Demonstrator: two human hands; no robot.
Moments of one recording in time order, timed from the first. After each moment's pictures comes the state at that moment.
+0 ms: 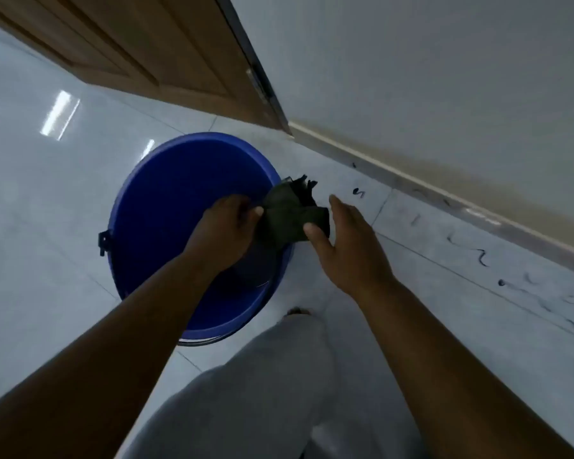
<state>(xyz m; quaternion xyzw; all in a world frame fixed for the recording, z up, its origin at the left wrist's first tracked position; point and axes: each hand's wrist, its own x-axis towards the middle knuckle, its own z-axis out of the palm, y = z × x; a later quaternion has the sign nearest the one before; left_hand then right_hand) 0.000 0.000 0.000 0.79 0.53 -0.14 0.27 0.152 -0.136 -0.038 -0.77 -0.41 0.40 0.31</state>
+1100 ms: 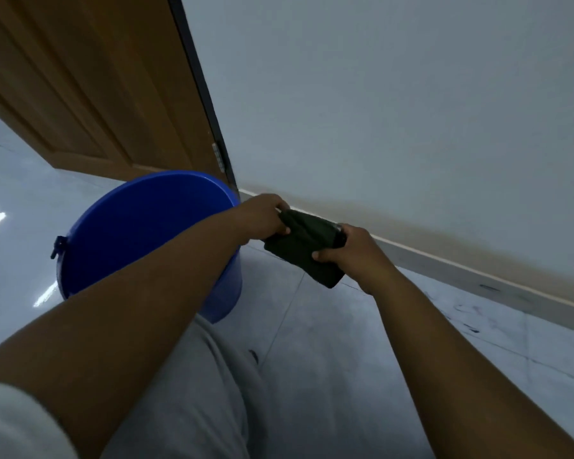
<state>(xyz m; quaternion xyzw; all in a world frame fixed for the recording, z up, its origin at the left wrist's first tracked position) 0.059 -0.101 0.027 0.82 0.37 -0.10 0.42 0.169 -0.270 -0.011 -0.77 -0.29 0.38 0.42</state>
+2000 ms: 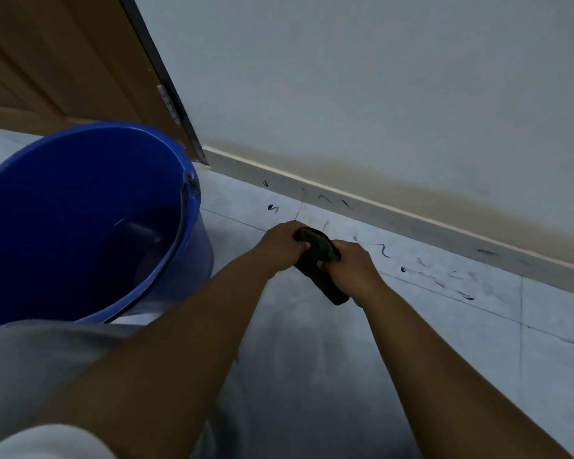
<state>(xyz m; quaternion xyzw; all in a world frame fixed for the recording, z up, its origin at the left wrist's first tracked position) 0.110 -0.163 -0.125 0.79 0.39 -0.10 0.47 0.194 -0.286 -0.143 -0.85 -0.27 0.35 0.30</state>
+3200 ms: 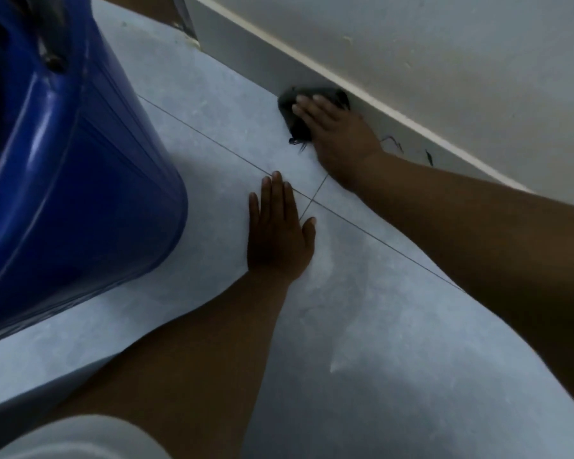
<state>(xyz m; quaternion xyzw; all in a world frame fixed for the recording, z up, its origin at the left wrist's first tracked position) 0.115 -0.127 -0.392 0.88 0.45 -0.02 0.14 0.304 -0.073 -0.335 -0.65 -0.73 -0.04 -0.22</state>
